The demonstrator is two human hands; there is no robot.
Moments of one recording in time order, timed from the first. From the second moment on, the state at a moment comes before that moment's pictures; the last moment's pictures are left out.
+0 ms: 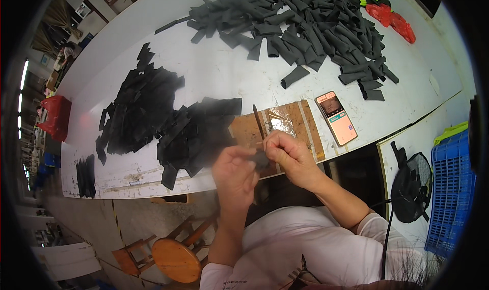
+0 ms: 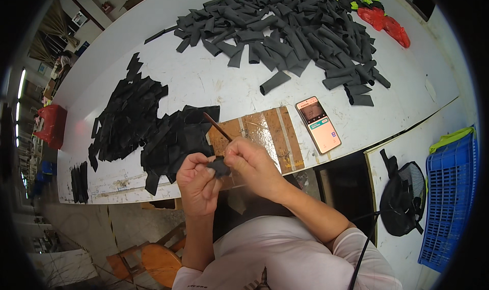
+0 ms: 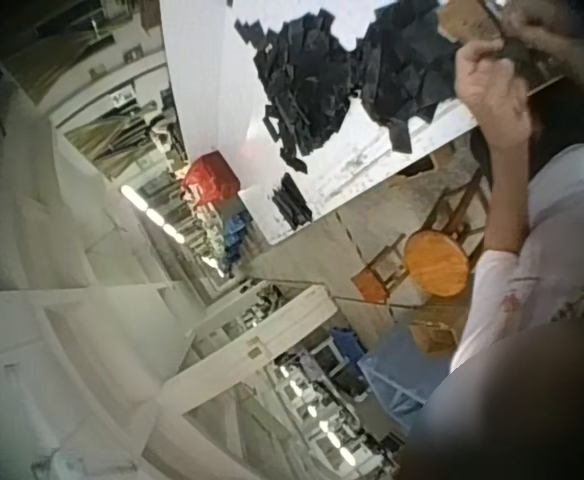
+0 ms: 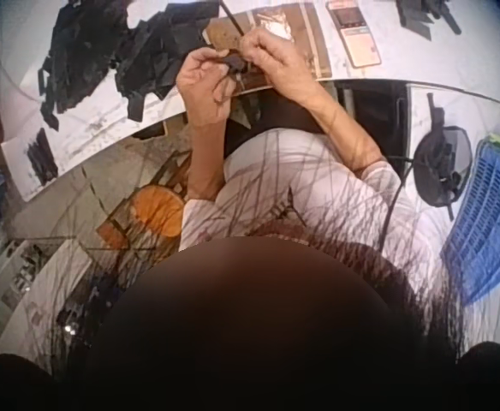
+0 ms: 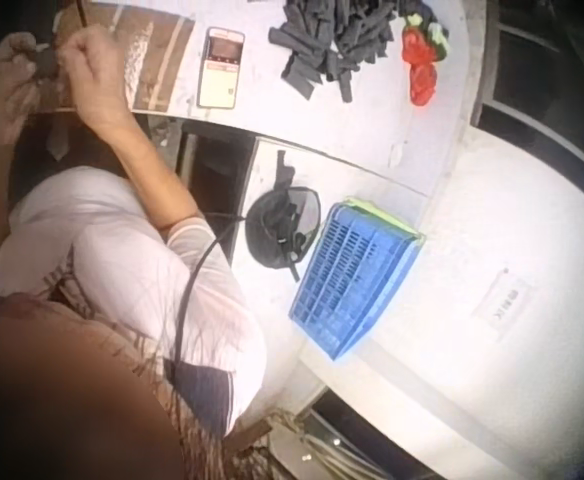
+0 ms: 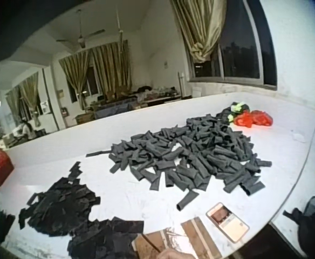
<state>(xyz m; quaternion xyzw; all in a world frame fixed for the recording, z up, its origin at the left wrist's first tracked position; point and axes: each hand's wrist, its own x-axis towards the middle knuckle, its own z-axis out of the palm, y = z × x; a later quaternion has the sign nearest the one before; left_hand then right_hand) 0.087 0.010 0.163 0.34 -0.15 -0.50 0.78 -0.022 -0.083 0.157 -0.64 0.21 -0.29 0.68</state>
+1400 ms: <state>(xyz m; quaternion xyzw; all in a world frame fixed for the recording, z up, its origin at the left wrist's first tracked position) 0.103 -0.041 0.176 0.35 -0.30 -0.26 0.85 -0.007 -0.142 0.212 -0.92 0.13 -0.29 0.24</state>
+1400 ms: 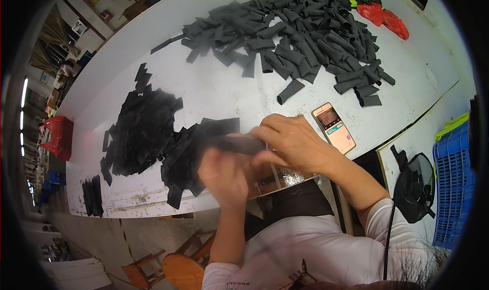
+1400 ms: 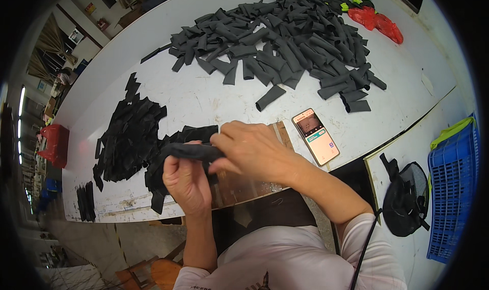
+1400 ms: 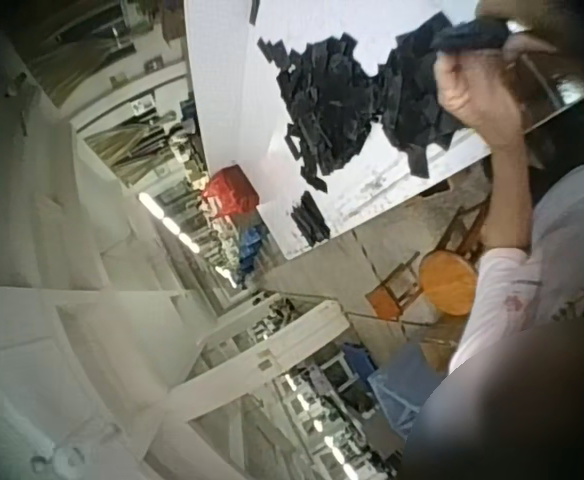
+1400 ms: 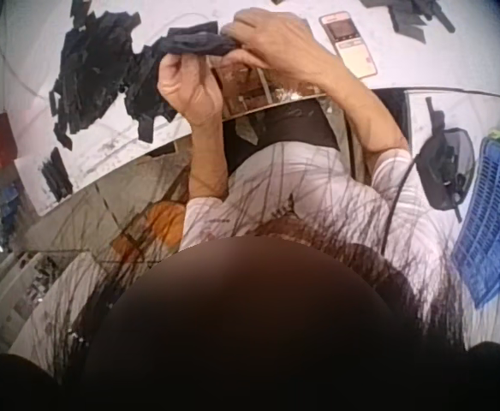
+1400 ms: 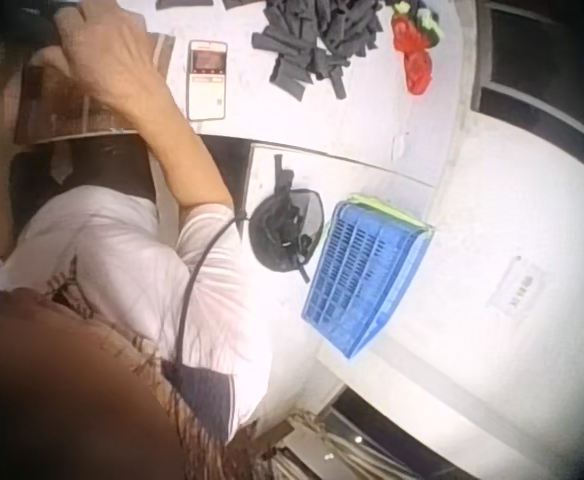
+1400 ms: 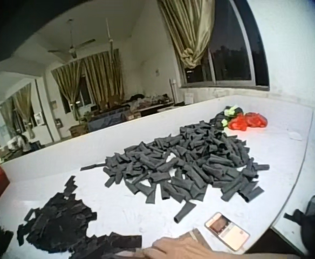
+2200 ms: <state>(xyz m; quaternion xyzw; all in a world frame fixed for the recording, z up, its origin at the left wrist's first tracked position) 0.104 -0.050 0.186 0.45 -0.43 -0.24 0.74 -0.010 -0.160 0.184 -0.90 0.12 -0.20 0.36</state>
